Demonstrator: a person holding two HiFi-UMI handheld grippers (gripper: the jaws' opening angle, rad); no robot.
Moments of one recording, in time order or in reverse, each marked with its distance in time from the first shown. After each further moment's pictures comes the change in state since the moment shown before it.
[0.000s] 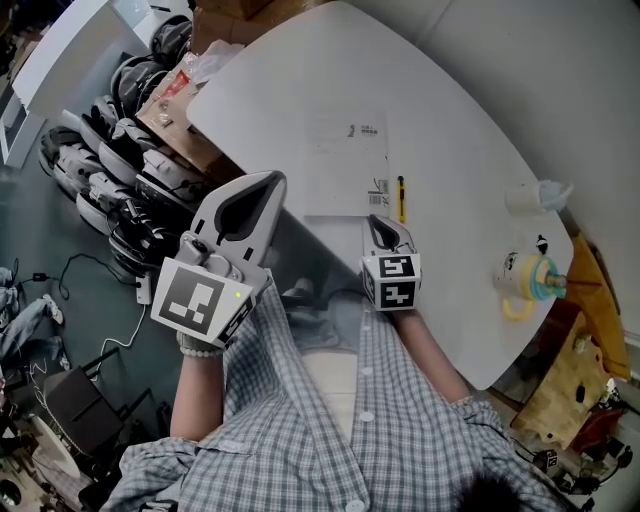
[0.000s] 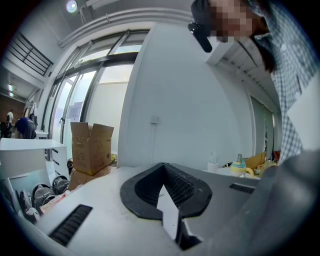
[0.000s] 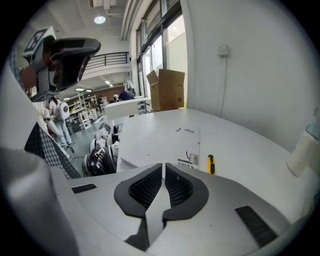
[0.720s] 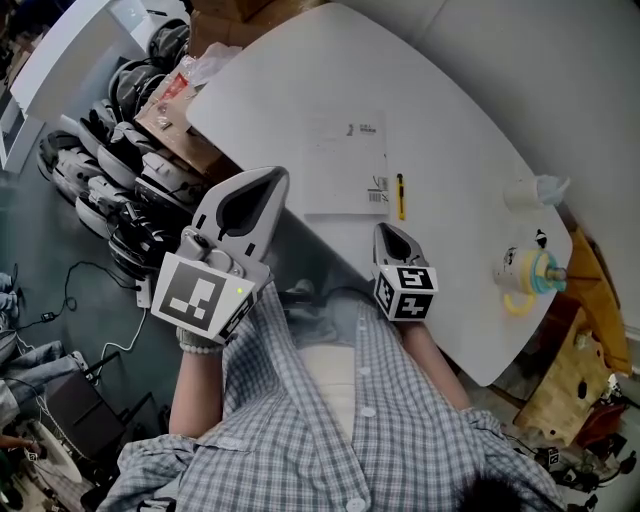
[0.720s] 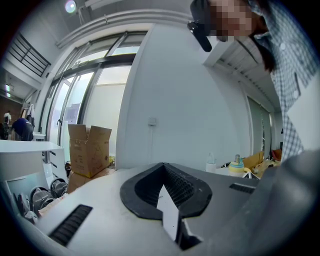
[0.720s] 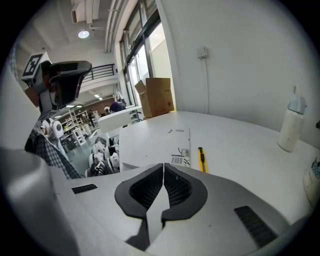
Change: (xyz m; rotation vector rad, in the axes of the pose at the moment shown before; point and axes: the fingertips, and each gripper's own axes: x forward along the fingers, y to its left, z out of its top) left arm 0.000 -0.002 0.005 0.019 -0.015 -0.027; right arm -0.028 -0.013 -0.009 0.175 -0.065 -0.034
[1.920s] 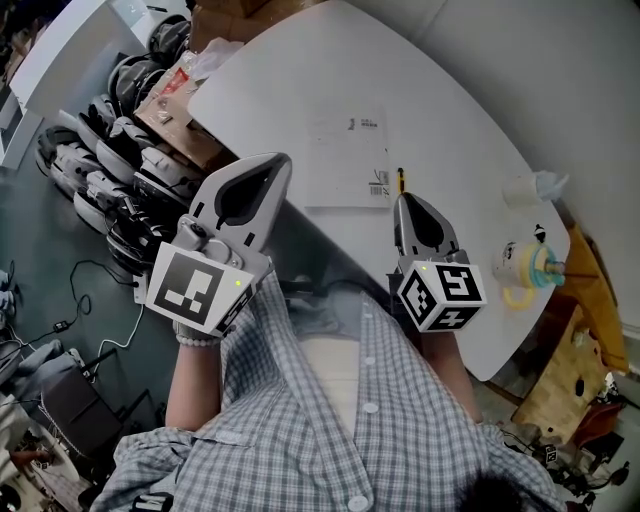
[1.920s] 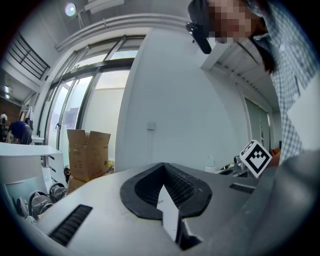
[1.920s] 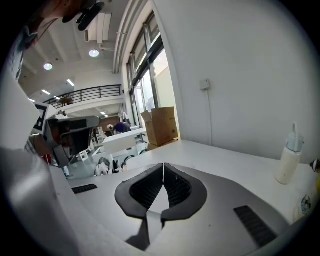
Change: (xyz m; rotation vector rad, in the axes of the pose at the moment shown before) left arm -0.007 -0.001 0.014 0.020 -0.042 -0.011; right arm -0.065 0.019 0.125 0.001 -0.242 0.041
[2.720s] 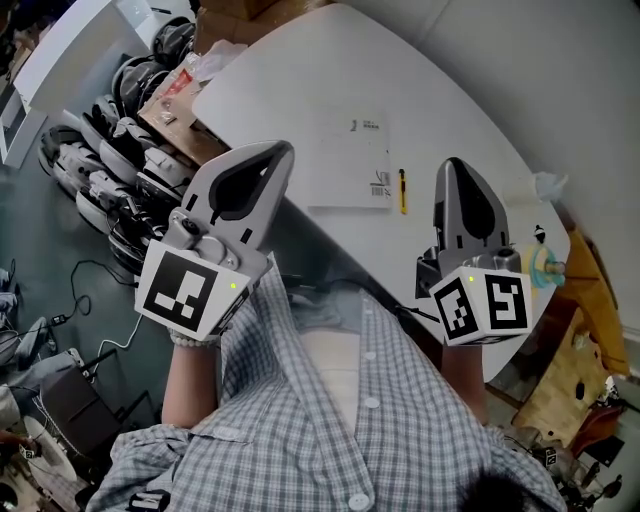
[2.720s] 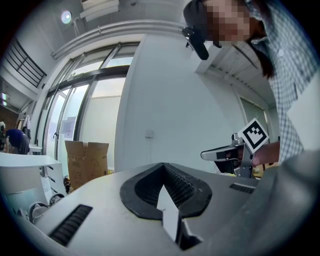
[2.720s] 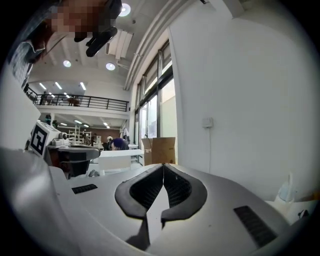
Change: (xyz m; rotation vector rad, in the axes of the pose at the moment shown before) left arm -0.008 -0.003 0.036 0.059 -0.061 -0.010; right arm -0.040 0.009 0.126 -0.138 -0.299 -0.031
